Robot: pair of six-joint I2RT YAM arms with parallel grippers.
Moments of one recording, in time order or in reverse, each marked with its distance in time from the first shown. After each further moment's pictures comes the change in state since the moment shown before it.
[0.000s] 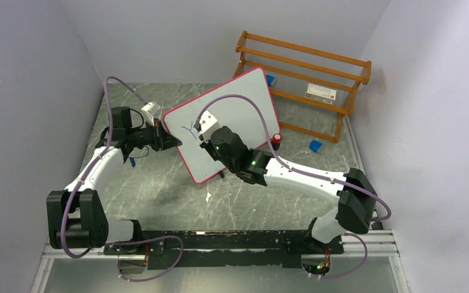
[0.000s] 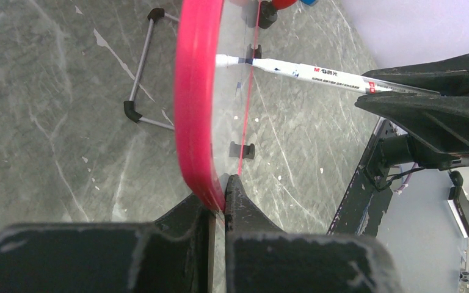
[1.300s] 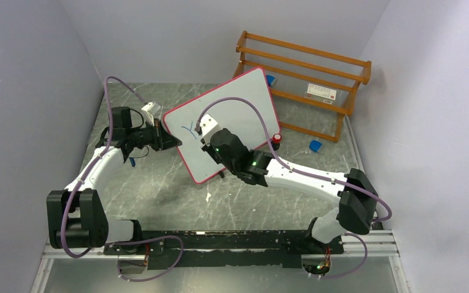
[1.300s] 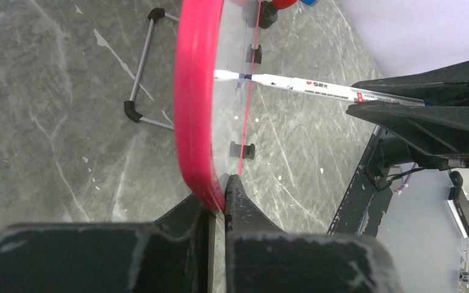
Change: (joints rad) left arm 0.000 0.001 0.000 0.000 0.000 0.000; right arm 0.000 -0.009 -0.013 -0.060 -0.004 0.003
